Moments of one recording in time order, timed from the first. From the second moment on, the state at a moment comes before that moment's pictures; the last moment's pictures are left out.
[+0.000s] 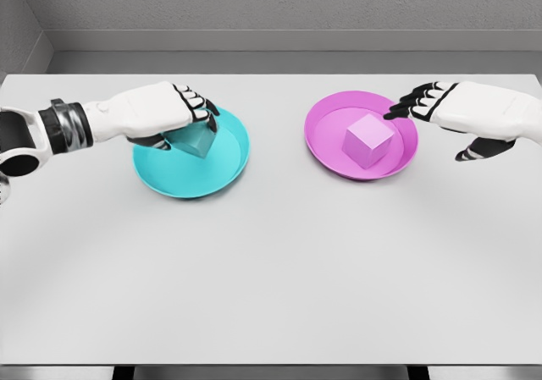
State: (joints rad) left arm -0.72 0.67 -0.66 -1.39 -0.63 -0.61 -0.33; right arm -0.59 -1.05 0.50 -1.74 0.23 -0.43 0.58
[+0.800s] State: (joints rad) left arm -0.49 1.00 -0.50 -1.55 -0.37 -0.61 -0.34; right arm -0.59 -1.05 0.51 -1.74 0.23 -0.43 0.58
